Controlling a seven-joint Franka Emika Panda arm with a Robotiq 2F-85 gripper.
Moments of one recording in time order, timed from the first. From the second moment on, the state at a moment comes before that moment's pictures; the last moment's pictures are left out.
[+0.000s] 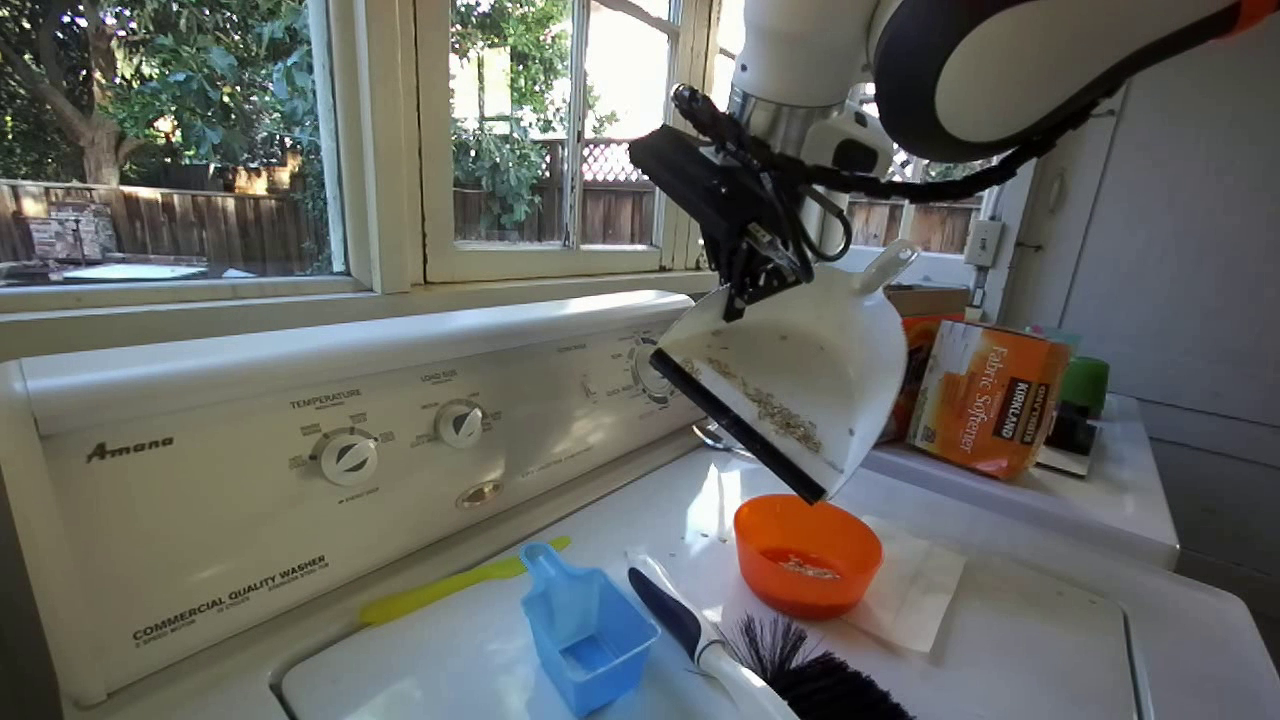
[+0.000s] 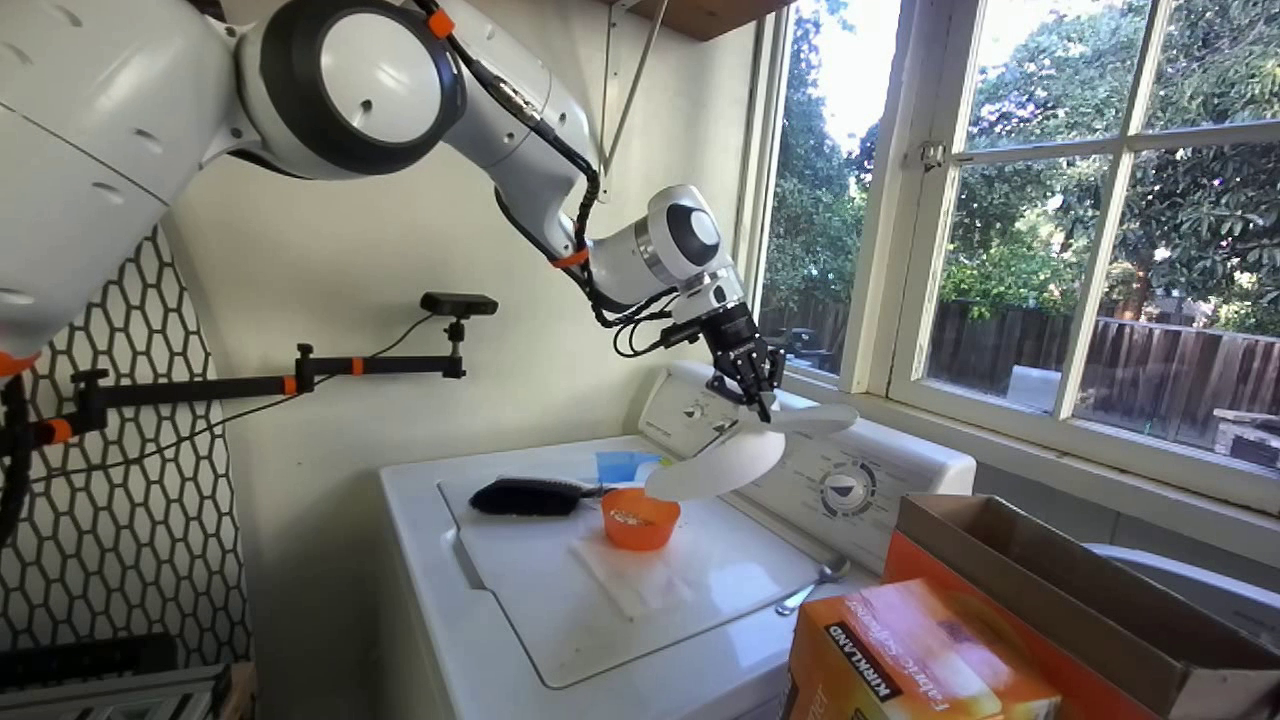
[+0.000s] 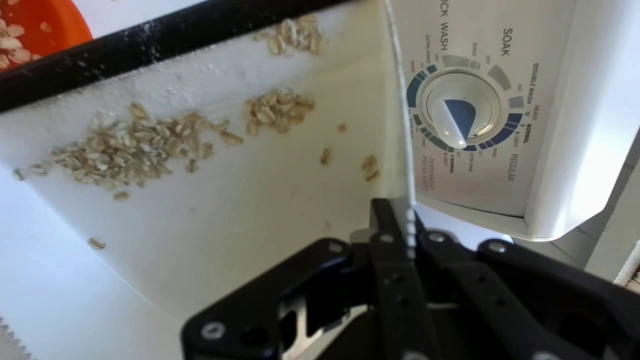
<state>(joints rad) 0.53 0.56 -0.02 -1.40 -0.60 2.15 2.42</state>
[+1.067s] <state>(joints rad) 0.55 0.54 0.01 -1.42 -0.71 2.12 2.42</state>
